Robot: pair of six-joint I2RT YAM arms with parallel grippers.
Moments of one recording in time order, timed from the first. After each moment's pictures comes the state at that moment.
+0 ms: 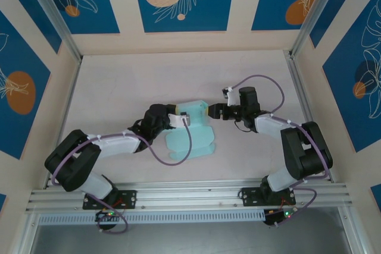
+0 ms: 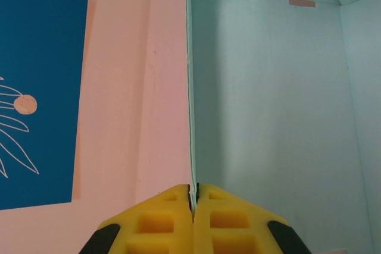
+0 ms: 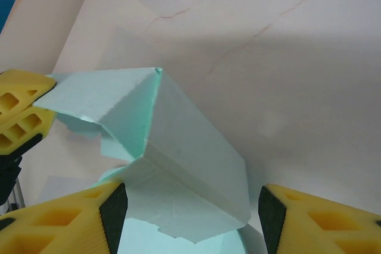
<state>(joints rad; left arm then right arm) -0.72 1.49 0.63 0.46 -0.20 1.16 0.28 1.53 0.69 0.17 -0.66 0.36</state>
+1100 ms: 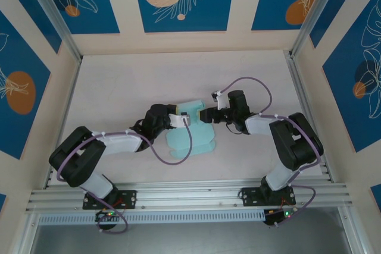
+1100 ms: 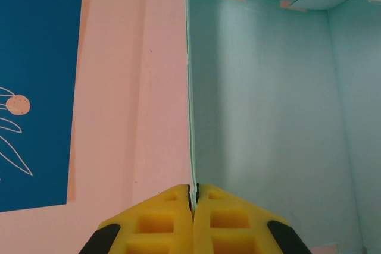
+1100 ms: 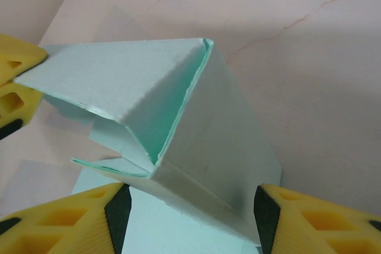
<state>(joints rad) -0.71 1.54 0.63 0.51 -0.19 1.16 0.39 1.65 0.69 0.31 -0.57 0.31</state>
